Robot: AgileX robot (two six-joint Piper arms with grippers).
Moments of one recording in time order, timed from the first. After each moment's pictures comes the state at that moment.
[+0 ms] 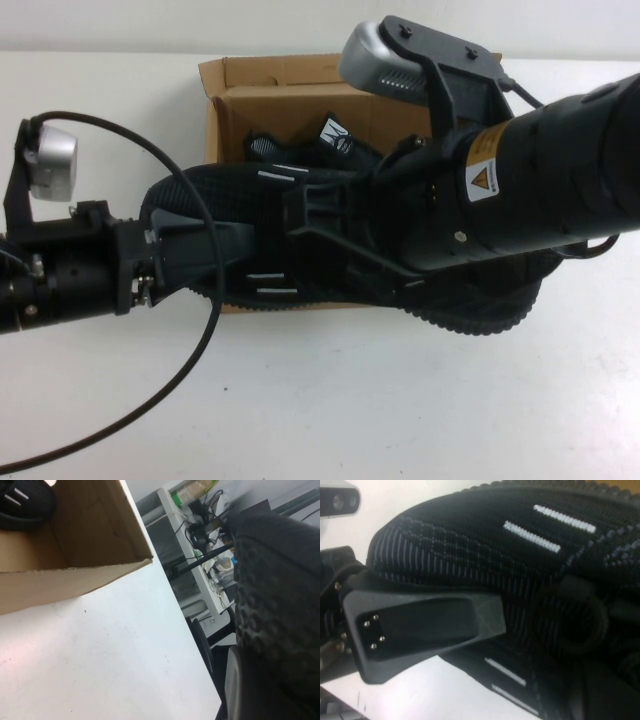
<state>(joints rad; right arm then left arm) 0.86 1.39 -1.37 0.14 0.82 0.61 -0.14 1.24 -0.66 -1.62 1.05 1.09</state>
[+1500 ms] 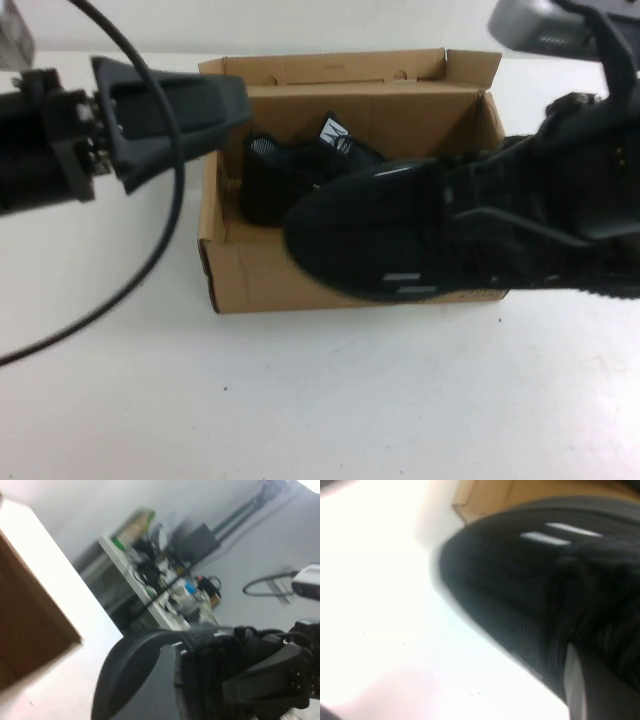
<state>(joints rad) 0.67 1.24 -1.36 0.18 1.03 0.36 -0.07 1.24 -0.89 -1.65 1.18 1.08</state>
